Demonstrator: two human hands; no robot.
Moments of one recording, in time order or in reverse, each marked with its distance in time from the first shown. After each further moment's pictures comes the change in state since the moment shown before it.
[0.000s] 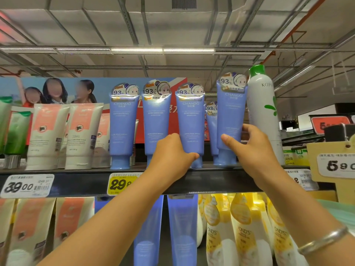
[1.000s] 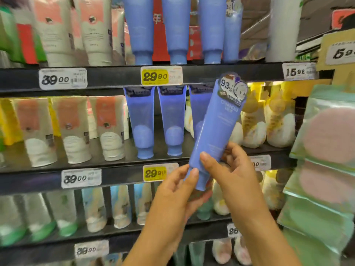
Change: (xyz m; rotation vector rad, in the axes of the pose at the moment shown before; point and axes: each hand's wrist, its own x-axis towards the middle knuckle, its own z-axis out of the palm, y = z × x) left_hand -0.259 -0.075 -0.001 -1.420 -0.281 -0.629; right_hand -0.265 -0.045 0.051 0.539 -0.061 0.503
